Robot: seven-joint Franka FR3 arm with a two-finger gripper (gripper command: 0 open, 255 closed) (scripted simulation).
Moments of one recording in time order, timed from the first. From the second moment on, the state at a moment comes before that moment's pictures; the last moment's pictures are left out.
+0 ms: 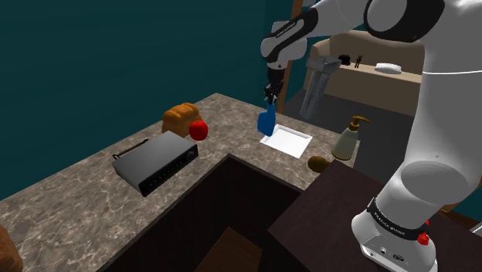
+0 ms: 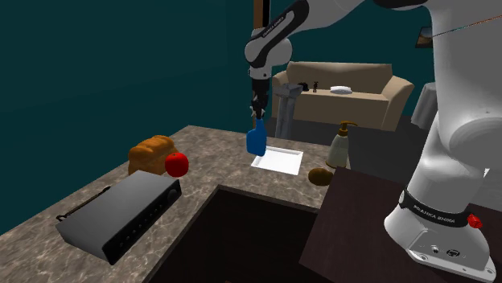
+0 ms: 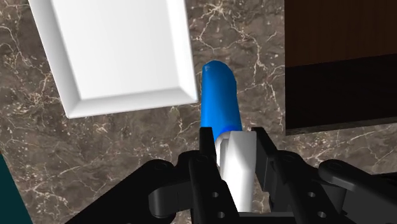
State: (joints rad) arm -0.08 0.35 -0.24 -1.82 0.10 2.15 -0.44
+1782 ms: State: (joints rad) arm -0.08 0.25 -0.25 -1.59 0.06 1.82 -0.41
